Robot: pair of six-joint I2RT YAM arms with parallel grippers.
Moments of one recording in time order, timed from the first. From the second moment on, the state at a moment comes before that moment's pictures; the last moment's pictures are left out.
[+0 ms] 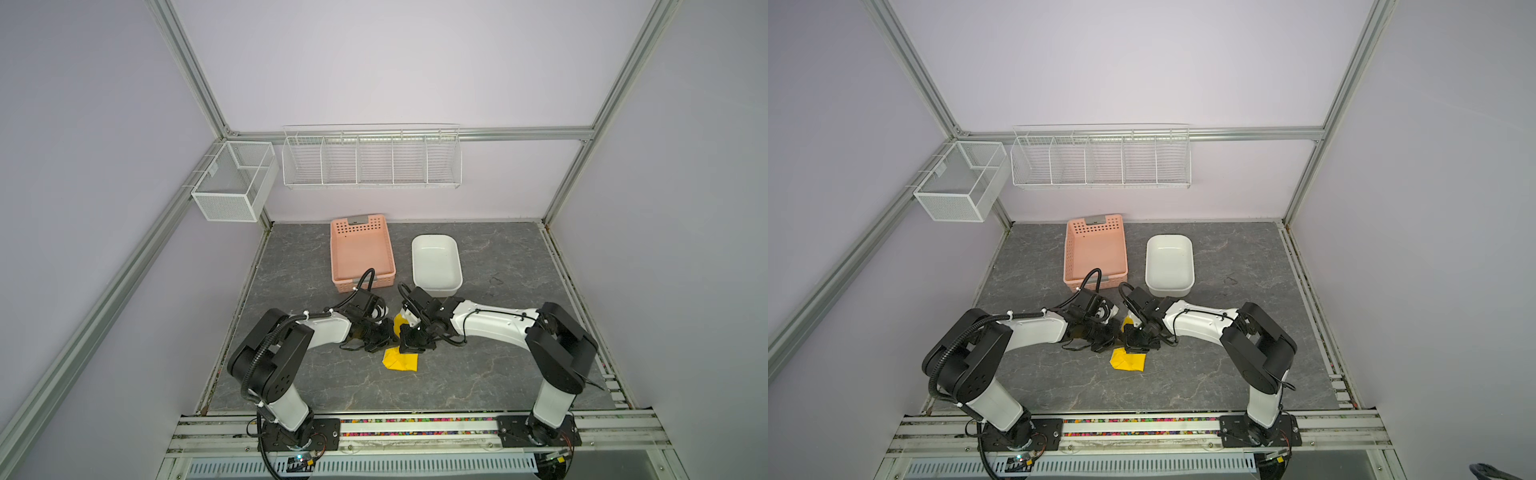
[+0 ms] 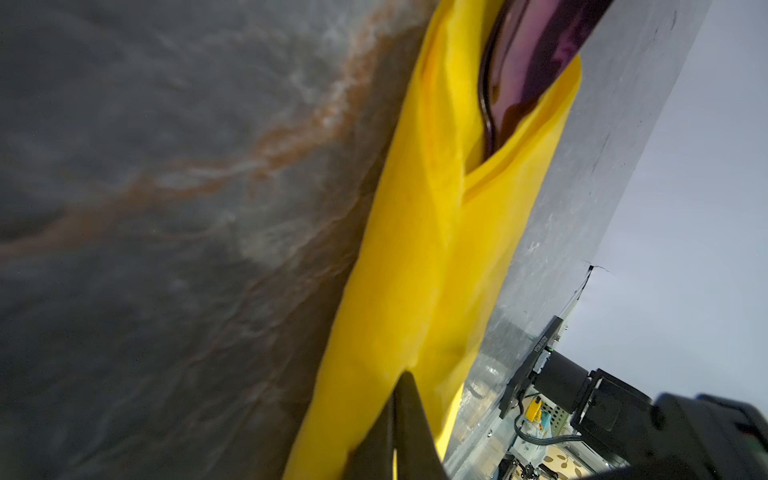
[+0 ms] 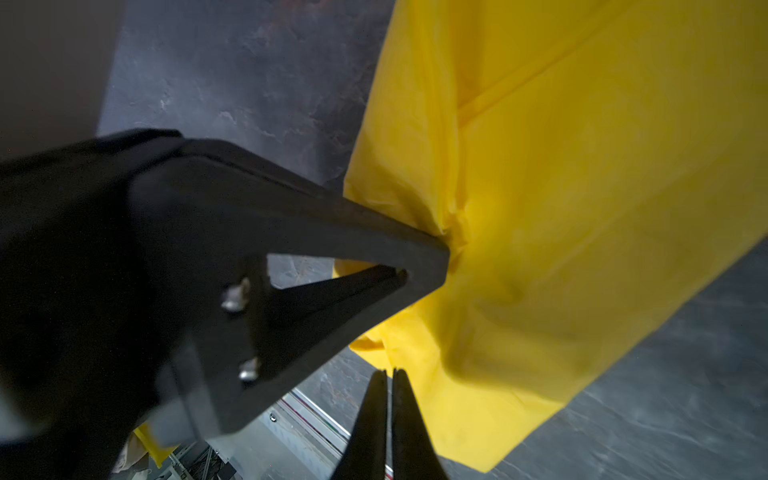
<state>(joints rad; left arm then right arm) -0.60 1.66 0.71 -0.13 0.63 -0.79 0.91 1.82 1.12 -0.50 -0.40 0.82</state>
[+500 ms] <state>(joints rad) -0.60 1.65 0.74 -0.16 0.62 -0.81 0.91 1.87 1.10 -0.47 -0.41 0.82</state>
